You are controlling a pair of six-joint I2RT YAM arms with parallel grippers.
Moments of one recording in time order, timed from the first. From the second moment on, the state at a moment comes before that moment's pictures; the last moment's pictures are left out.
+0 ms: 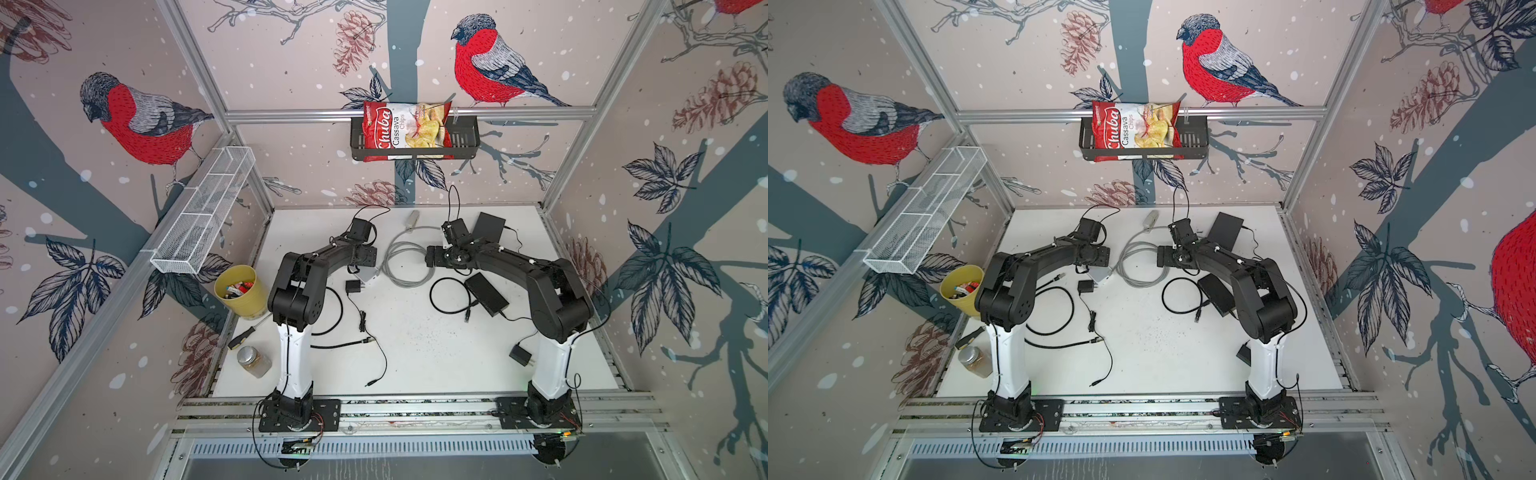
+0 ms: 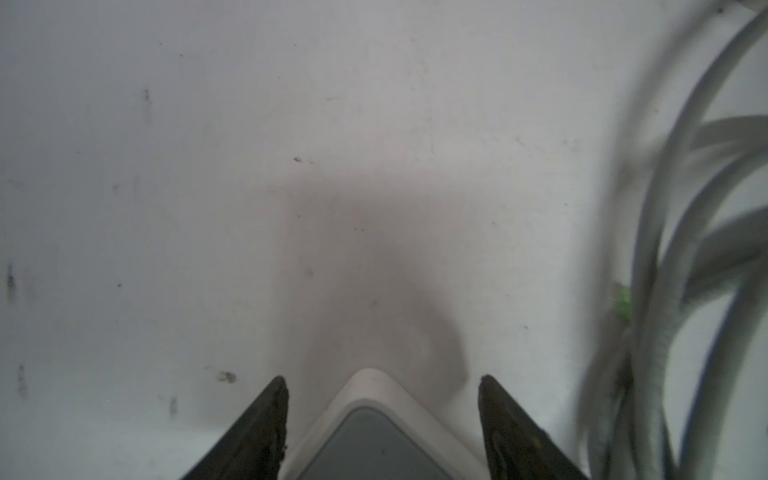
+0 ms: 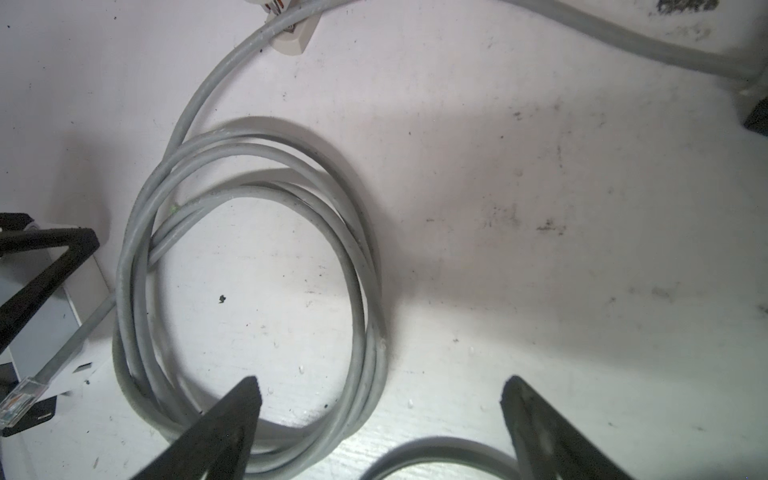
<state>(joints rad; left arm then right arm) -0.32 2.07 1.41 -0.37 -0.08 -0.18 0.51 1.95 1.36 -0.37 -0.04 0.39</state>
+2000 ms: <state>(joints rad) -0.21 1.85 1.27 -0.21 -0.04 -0.41 0.95 2.21 1.51 -0.21 0.15 0.28</state>
